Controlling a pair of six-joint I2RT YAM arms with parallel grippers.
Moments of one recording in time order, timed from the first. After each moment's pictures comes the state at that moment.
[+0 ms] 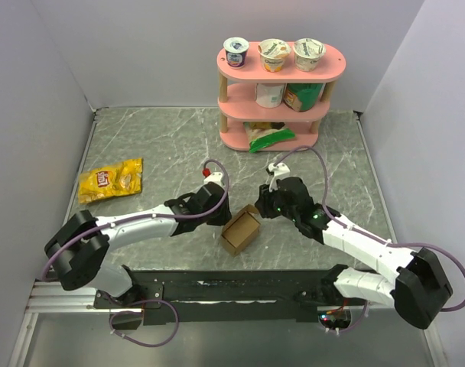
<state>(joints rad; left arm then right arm) -0.91 1.44 0.82 -0.14 -0.17 -0.72 0.67 1.09 0.63 -0.12 0.05 0.31</state>
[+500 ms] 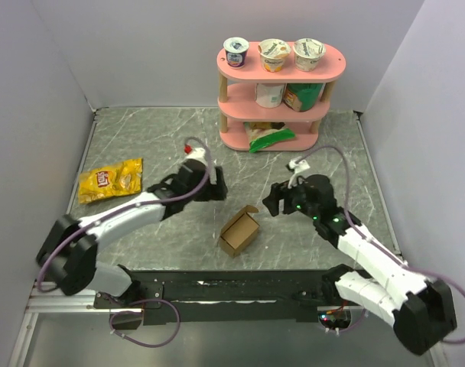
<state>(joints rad) -0.73 1.42 0.90 -0.15 -0.17 -0.60 0.50 0.94 0.58 -0.12 -0.12 0.21</state>
